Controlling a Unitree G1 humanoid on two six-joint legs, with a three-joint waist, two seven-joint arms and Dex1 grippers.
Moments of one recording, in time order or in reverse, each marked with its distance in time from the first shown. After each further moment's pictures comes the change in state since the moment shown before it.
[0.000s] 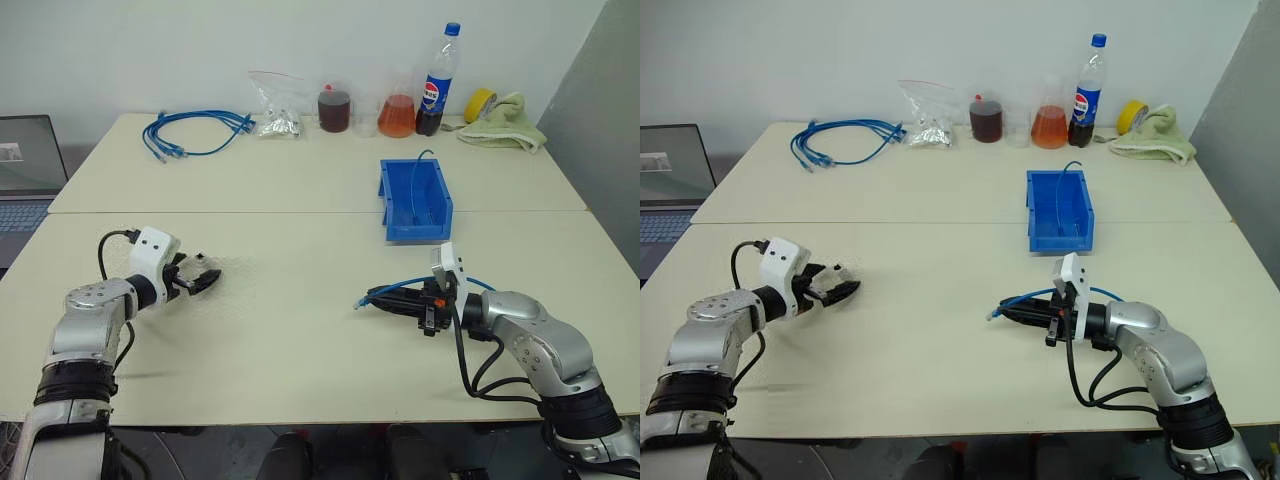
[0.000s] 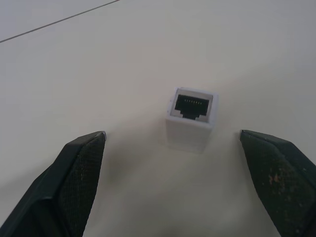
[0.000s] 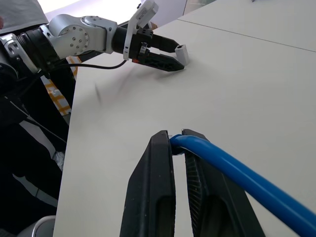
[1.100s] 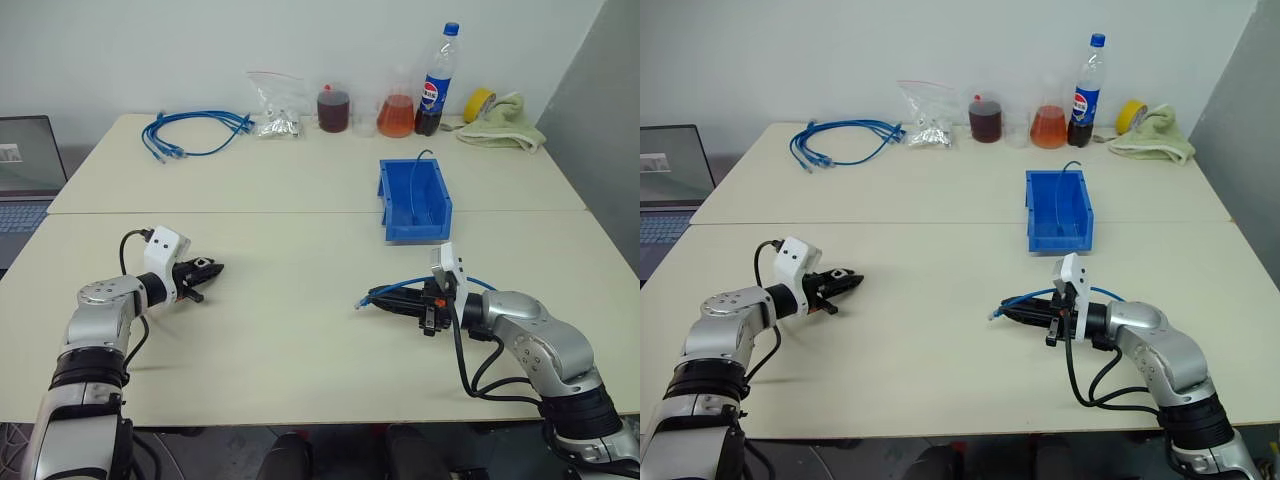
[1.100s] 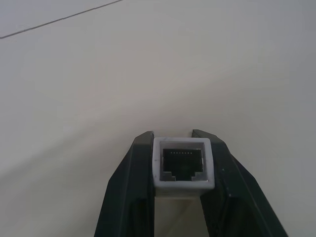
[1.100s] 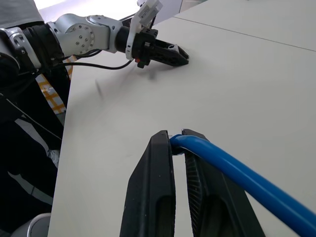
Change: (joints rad) left arm -0.034 -0.027 -0.023 0.083 -0.020 -0.063 -0.146; right arm 0.001 -0.002 -0.001 -0.003 -0.015 -0.001 -0.002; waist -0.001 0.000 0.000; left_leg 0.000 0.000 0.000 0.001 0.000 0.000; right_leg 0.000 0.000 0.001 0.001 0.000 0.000
